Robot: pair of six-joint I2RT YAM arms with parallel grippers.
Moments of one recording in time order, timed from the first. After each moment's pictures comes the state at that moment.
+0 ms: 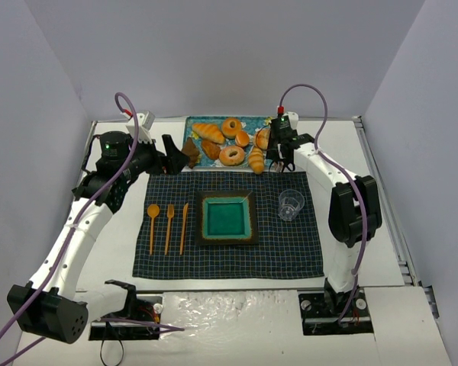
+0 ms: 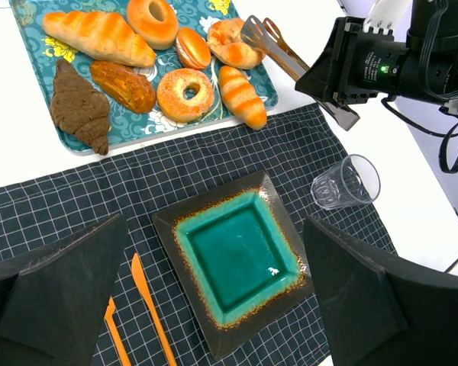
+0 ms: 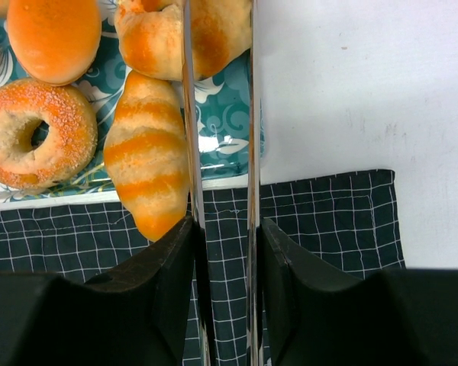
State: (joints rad) left arm -0.24 1.14 1.18 -0.38 0.39 -0.30; right arm 0.35 1.91 1.52 -0.45 0.28 0.40
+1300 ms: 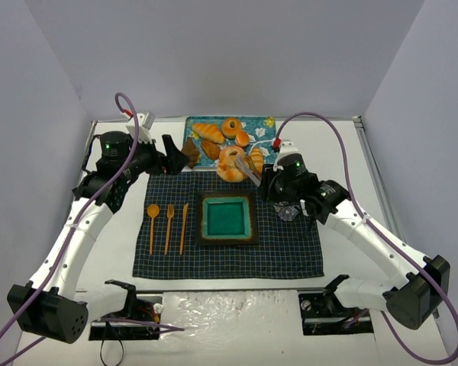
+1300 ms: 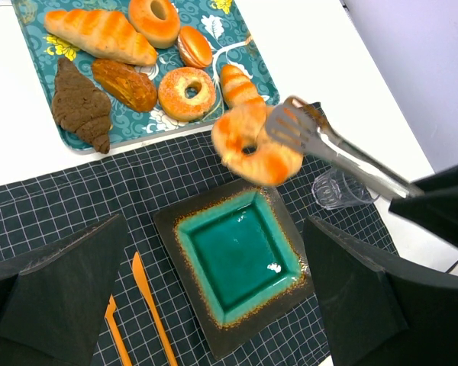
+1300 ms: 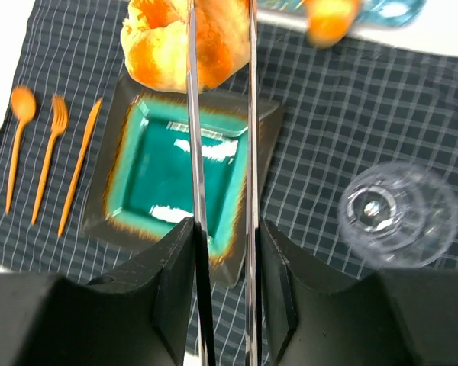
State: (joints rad) left arm -0.24 1.15 1.18 -0.39 0.38 -0.30; right arm 0.63 1.20 1.08 -0.54 0.11 0.40
